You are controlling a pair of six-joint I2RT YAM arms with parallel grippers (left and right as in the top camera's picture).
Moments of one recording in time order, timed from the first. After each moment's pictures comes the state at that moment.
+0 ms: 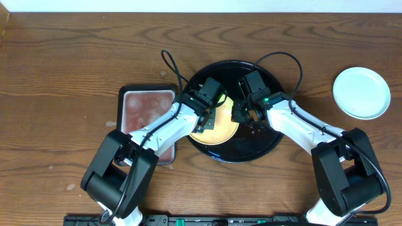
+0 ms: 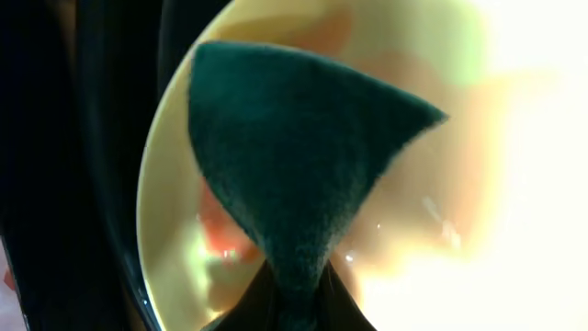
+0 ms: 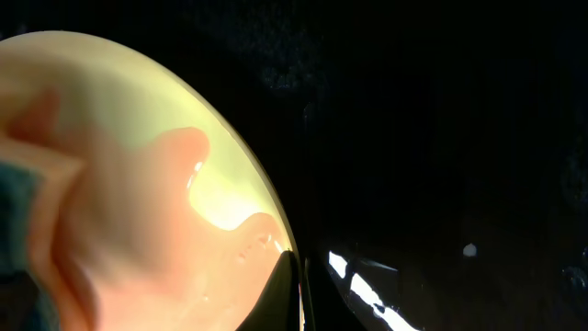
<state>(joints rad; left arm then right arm) -0.61 1.83 1.13 -0.61 -0.16 -0.48 0.46 1.82 1.07 -0.45 -0.11 0.60</state>
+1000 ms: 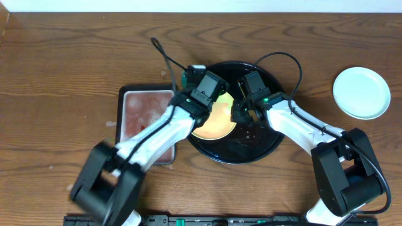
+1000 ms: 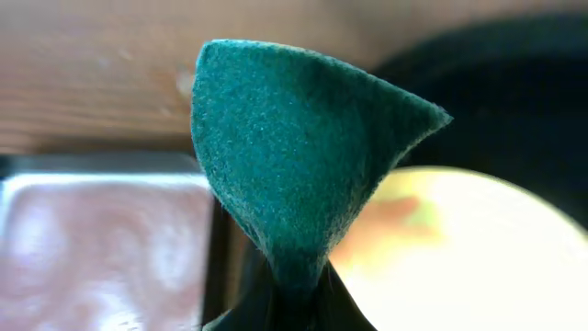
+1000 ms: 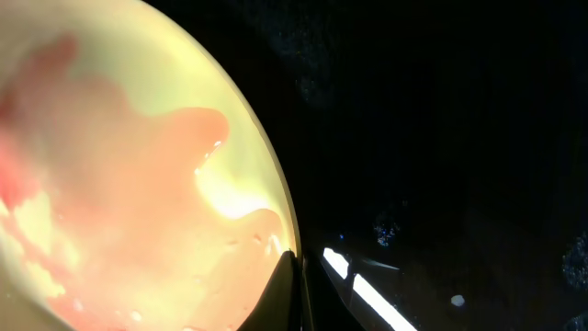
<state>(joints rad) -0.61 1.72 1.12 -0.42 -0.49 -0.49 0.46 1.82 1.07 -0.45 -0.11 0.60</state>
